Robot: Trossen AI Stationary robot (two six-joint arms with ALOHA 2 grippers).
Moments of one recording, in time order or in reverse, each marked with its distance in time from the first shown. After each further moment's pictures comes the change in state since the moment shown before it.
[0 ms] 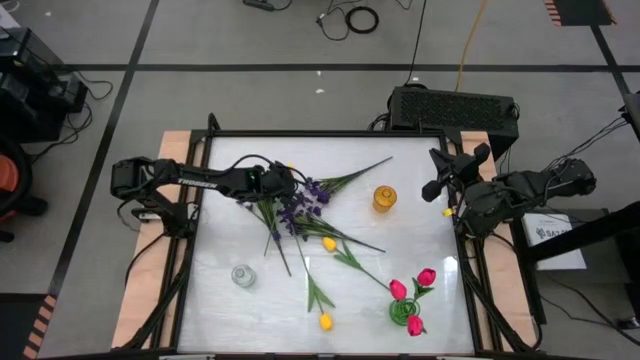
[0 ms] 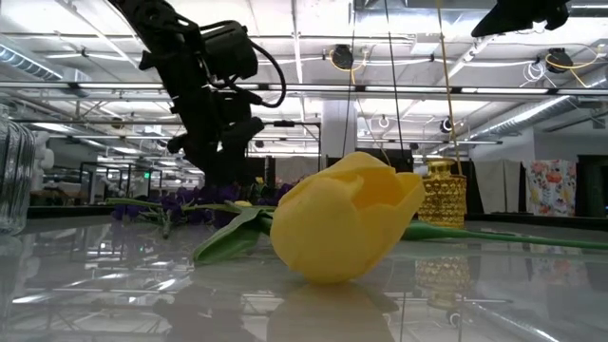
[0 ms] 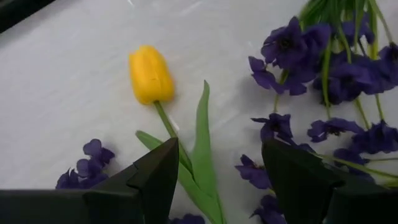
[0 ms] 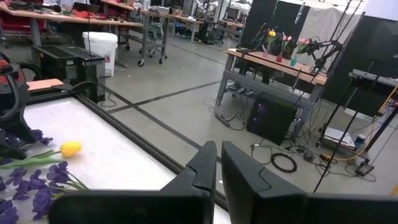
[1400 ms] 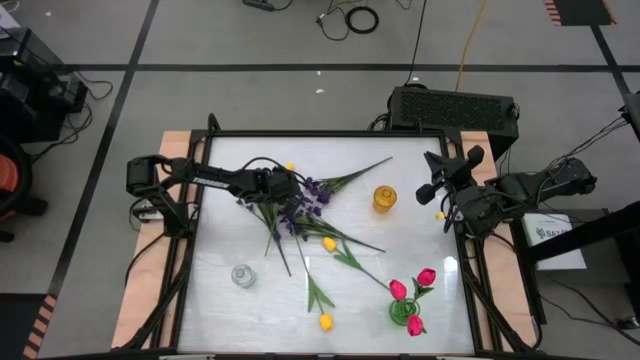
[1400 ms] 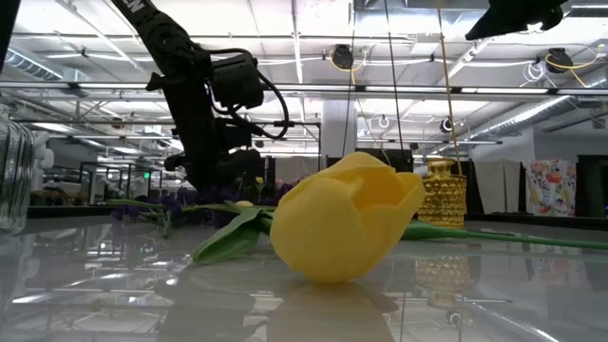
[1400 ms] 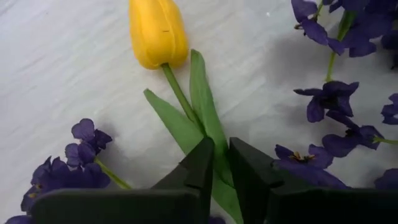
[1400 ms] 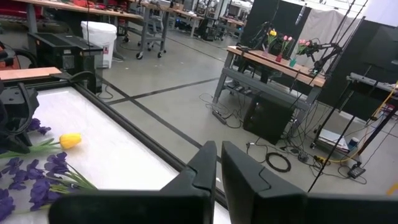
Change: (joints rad) left arm 0.027 0.116 0.001 -0.007 0.016 0.002; right arm 0.000 0.062 0.001 -0.003 0.000 0.014
